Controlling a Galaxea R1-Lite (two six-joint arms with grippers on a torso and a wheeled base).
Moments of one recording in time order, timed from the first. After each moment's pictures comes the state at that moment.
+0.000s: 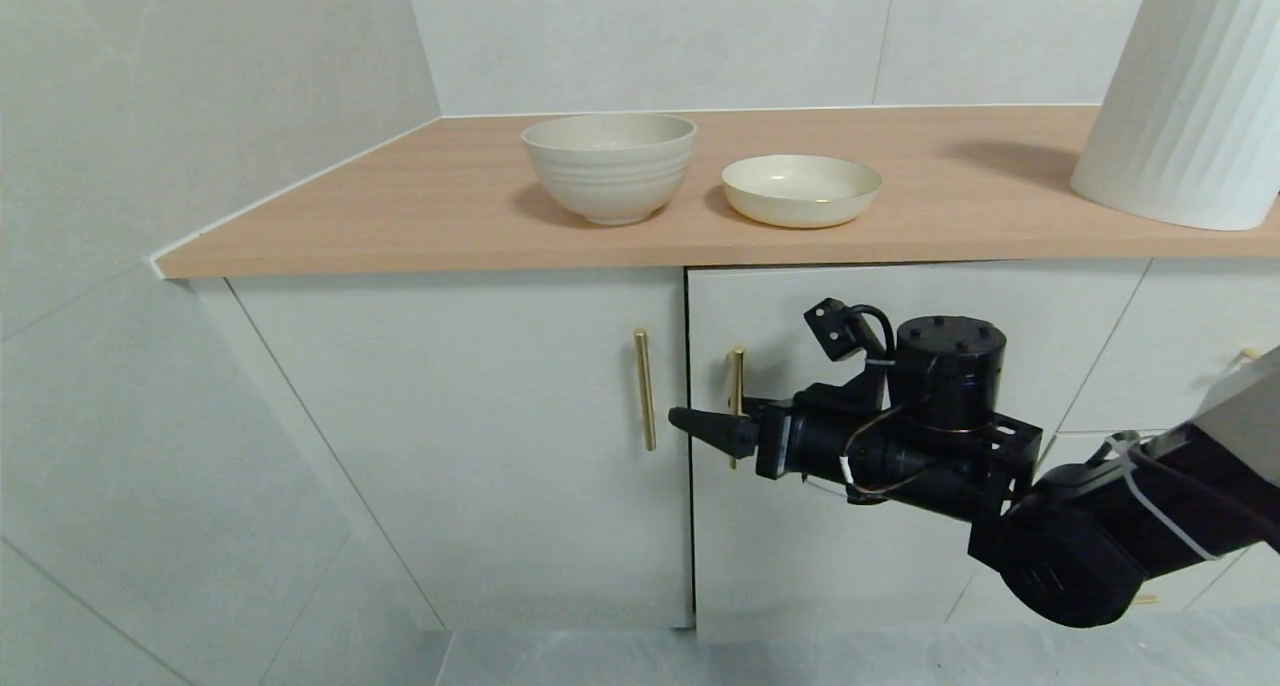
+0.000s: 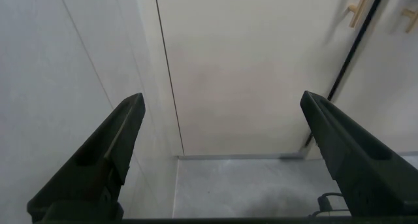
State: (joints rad) left arm 0.00 0.00 0.00 0.00 -0.01 0.00; right arm 0.65 1.98 -0.85 -1.02 0.35 0.42
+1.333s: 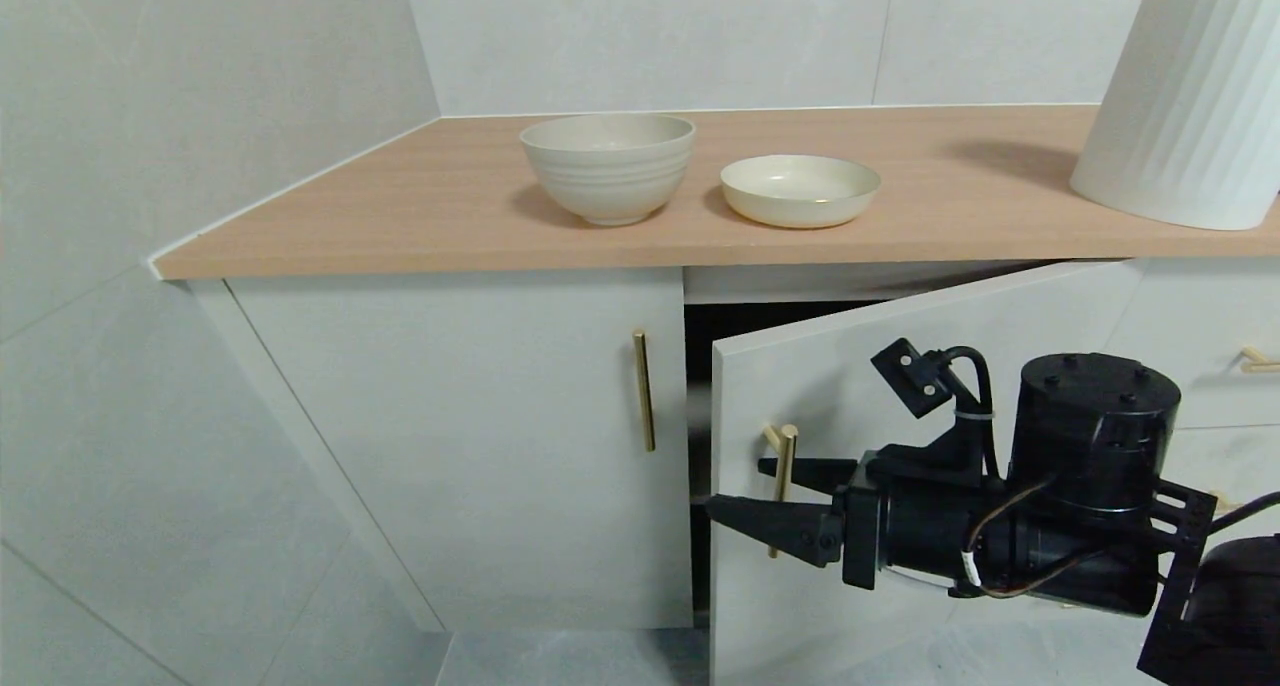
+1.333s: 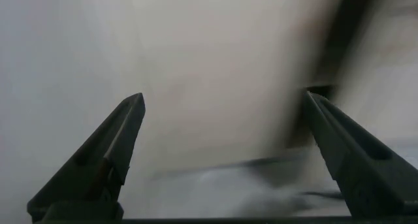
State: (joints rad) left arm 0.00 0.01 -0.09 0.03 -0.18 -0.01; right arm 0.72 1.74 -0.58 -1.02 0.45 0.42
